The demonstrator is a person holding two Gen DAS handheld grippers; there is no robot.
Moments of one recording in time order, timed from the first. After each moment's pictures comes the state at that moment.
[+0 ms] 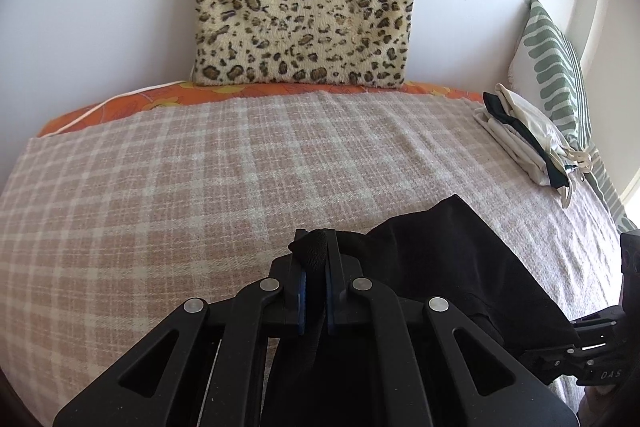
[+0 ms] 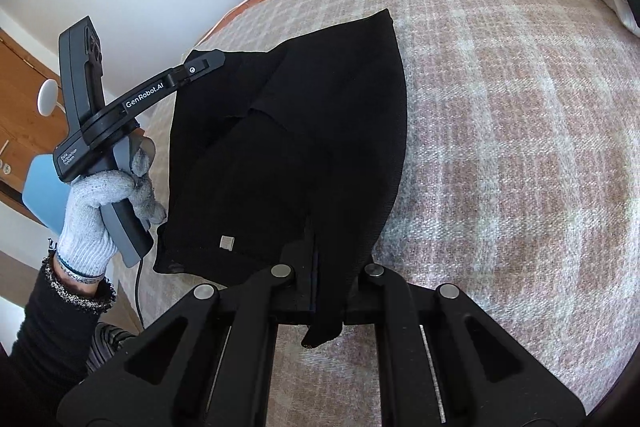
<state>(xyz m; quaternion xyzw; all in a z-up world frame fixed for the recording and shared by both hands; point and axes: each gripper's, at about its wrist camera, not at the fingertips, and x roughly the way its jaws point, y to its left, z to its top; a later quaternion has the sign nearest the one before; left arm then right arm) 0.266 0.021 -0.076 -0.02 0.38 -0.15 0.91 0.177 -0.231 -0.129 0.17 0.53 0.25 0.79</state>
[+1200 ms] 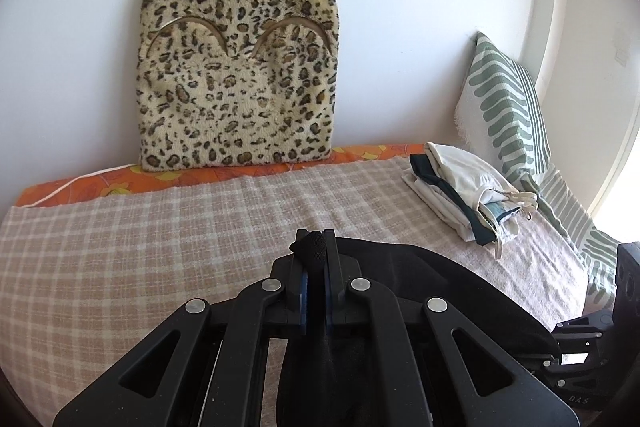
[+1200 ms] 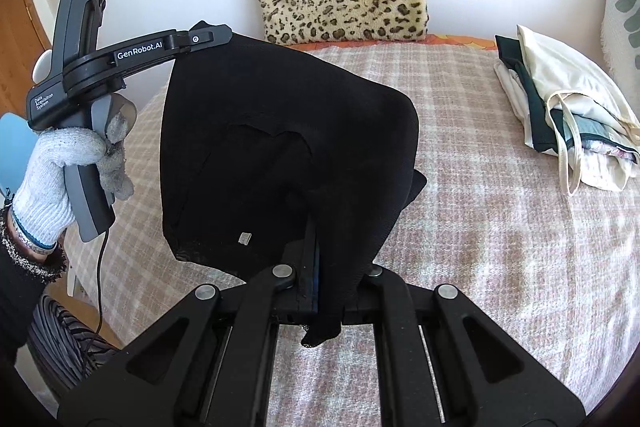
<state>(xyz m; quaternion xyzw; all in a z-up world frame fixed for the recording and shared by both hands) 0.250 -0.051 0.011 -0.03 0.30 -0.21 0.93 0.156 -0.271 -0.053 0.06 0.43 0.20 0.88</state>
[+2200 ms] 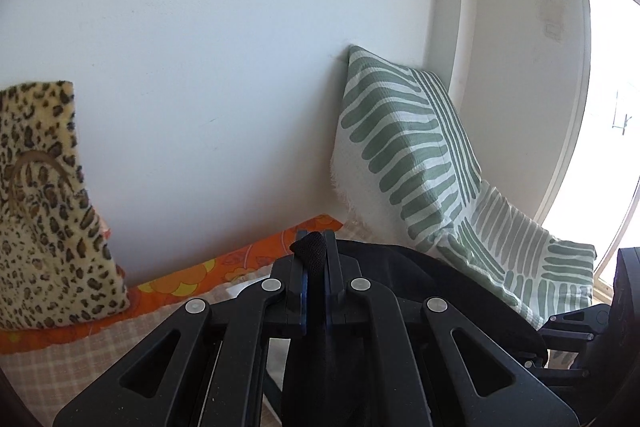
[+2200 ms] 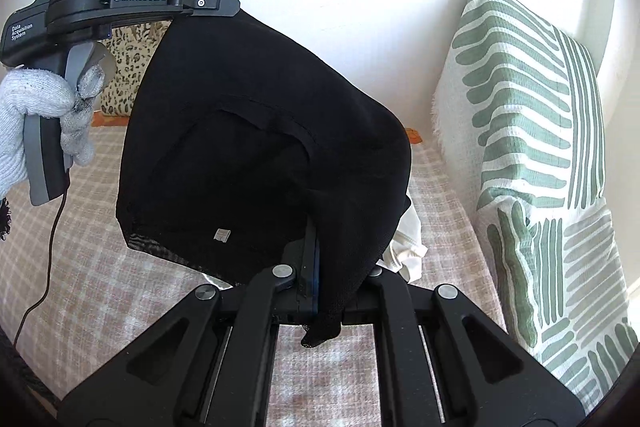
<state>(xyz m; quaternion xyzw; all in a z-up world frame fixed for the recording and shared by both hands) 0.343 -0.349 0.088 0.01 0.22 -0.35 0.91 0.222 -0.533 0.000 -0.04 0.36 0.01 0.93</state>
